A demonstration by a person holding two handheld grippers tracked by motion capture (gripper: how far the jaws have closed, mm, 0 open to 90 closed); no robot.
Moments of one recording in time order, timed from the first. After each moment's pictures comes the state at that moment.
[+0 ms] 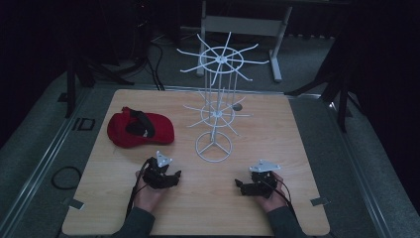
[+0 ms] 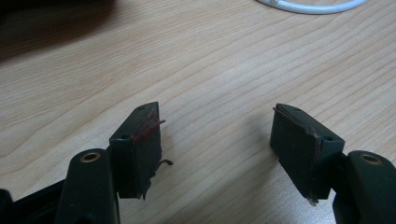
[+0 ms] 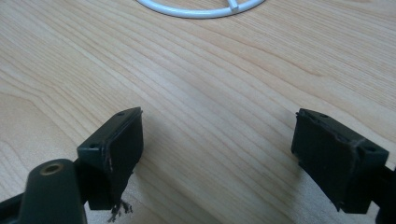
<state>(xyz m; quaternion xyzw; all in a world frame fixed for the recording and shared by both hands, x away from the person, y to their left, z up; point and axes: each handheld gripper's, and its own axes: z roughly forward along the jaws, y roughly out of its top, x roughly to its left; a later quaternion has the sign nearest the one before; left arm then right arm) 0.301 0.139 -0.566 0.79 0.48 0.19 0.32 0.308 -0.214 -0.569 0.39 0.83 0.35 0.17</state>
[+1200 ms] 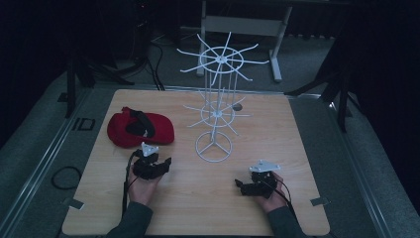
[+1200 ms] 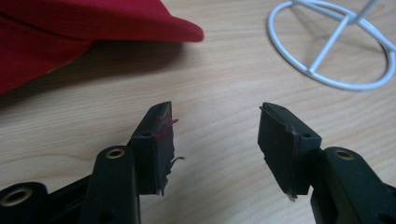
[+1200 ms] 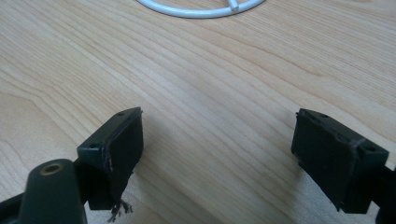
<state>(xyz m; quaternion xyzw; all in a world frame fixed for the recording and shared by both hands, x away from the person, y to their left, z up) 0.311 0.166 -0.539 0.72 0.56 0.20 0.36 0.307 -0.214 -0.569 0.39 0.83 0.35 0.17</state>
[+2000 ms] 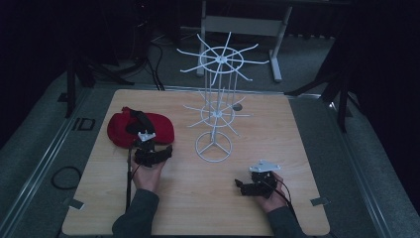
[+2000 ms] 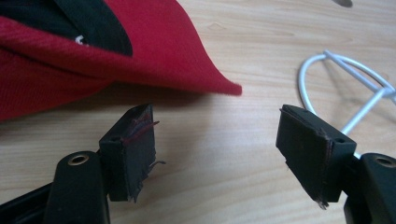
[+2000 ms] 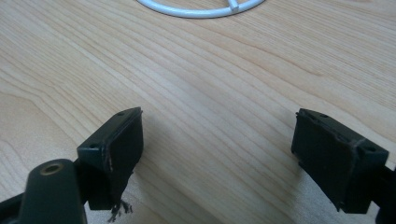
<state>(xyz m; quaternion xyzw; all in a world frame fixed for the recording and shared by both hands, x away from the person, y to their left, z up) 0.347 0.166 -0.533 0.65 0.64 0.19 0.38 0.307 -0.214 -0.569 0.39 0.83 0.35 0.17</state>
